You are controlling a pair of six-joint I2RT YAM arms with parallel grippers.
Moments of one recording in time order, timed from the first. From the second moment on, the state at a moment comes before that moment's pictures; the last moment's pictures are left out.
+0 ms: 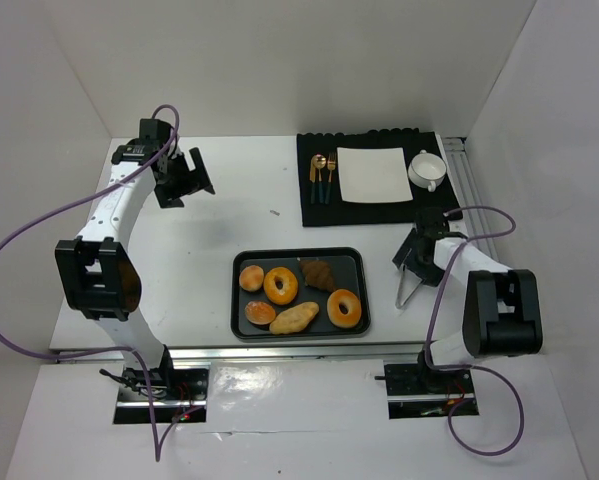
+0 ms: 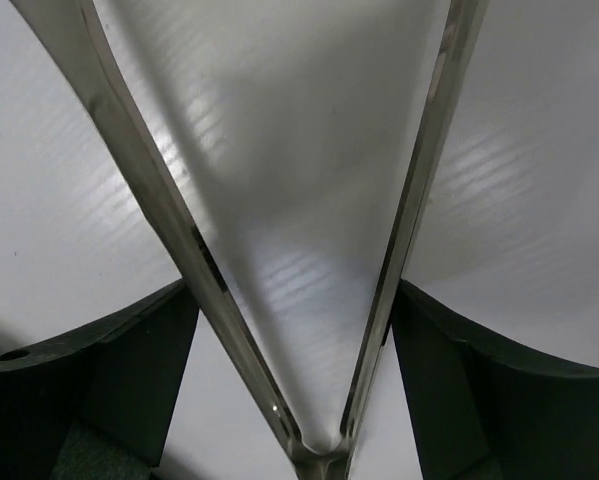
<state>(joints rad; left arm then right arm) 0.00 1.75 1.64 -0.90 0.14 -0.43 0.00 1.44 0.72 -0.46 0.18 0.62</state>
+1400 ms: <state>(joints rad) 0.00 1.76 1.69 -0.91 0.12 -0.43 0.60 1.06 1.11 -1.15 -0.12 0.64</state>
